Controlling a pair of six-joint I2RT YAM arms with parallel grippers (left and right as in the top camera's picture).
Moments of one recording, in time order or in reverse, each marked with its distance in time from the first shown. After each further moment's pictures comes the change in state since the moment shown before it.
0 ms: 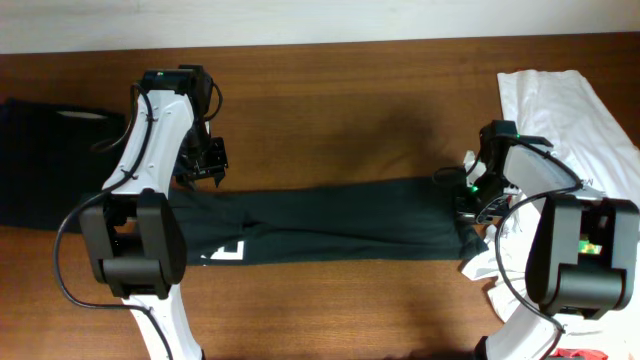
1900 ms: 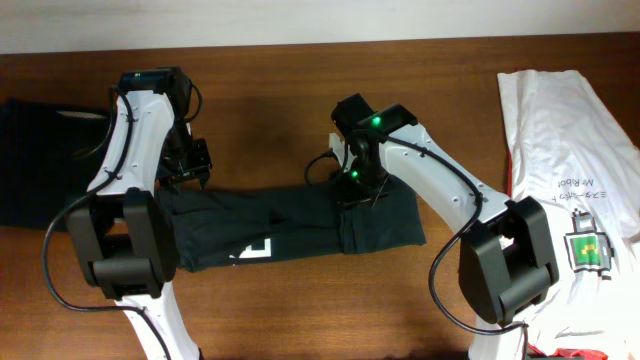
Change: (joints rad) left arm 0.074 0.000 0.000 -0.021 -0.004 0.000; right arm 0.632 0.064 0.410 -0.201 -0.162 0.159
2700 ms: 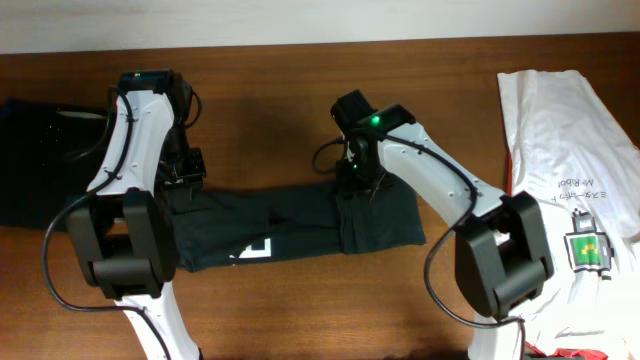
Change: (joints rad) left arm 0.001 0.000 0.000 -0.100 -0.093 0.000; right arm -0.010 0.038 0.000 0.098 0.180 0.130
